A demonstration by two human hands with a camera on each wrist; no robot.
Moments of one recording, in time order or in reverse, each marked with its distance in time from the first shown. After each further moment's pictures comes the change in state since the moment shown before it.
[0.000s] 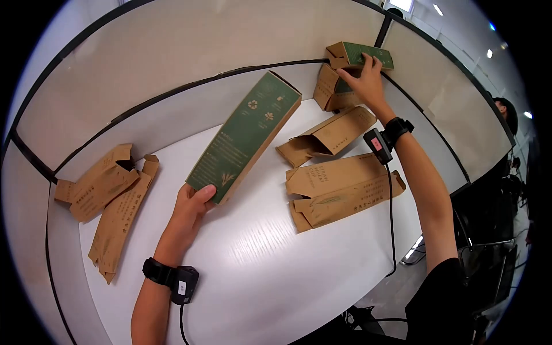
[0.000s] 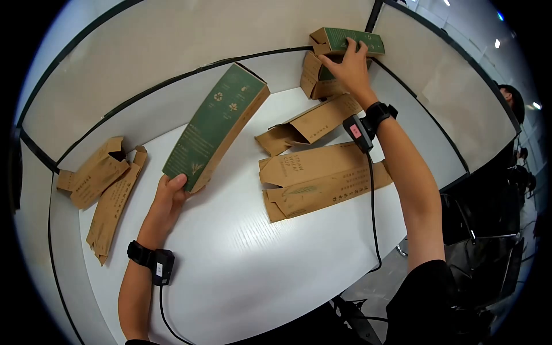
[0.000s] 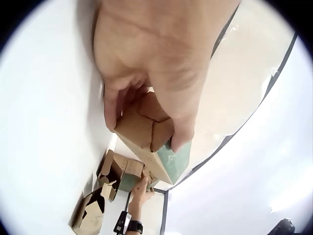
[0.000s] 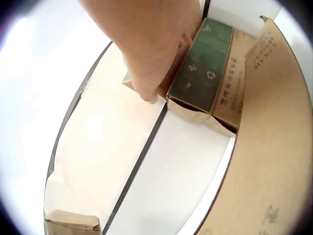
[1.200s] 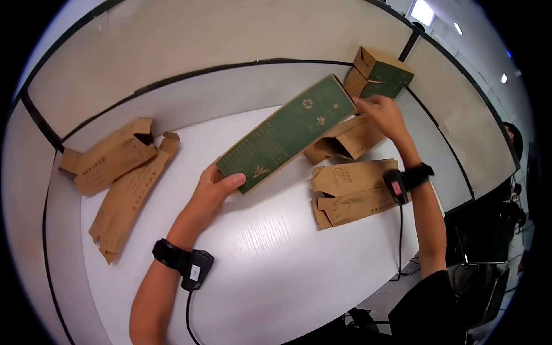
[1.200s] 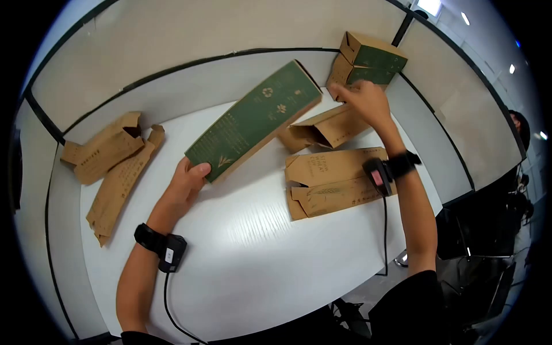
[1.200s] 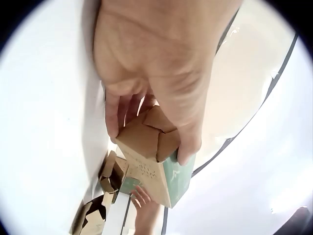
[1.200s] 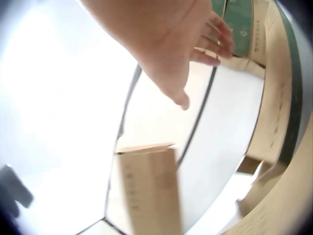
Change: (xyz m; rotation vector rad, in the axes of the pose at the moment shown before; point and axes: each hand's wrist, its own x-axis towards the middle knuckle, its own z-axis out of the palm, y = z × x) left_hand -0.004 0.002 0.004 -0.051 -0.036 0.059; right_hand -0.047 -0.062 -0.047 0.073 -0.580 0.110
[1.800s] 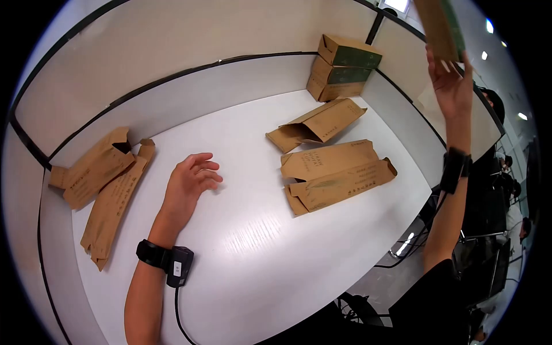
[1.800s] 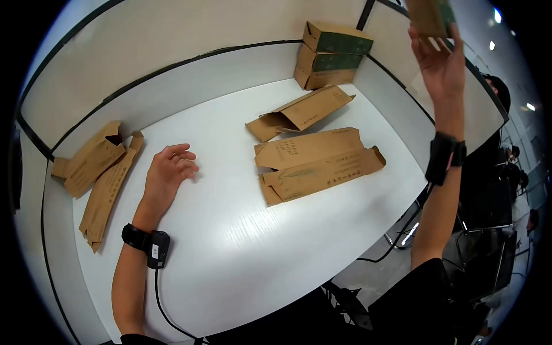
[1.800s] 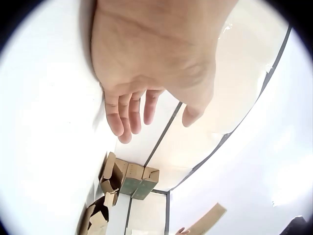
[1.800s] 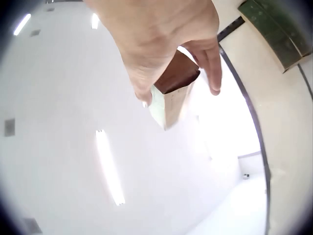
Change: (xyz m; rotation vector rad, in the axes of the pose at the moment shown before) left_hand 0.006 -0.005 -0.006 -0.095 0.003 0.003; right_hand -0.063 0.052 -0.186 1.371 0.310 -0.292
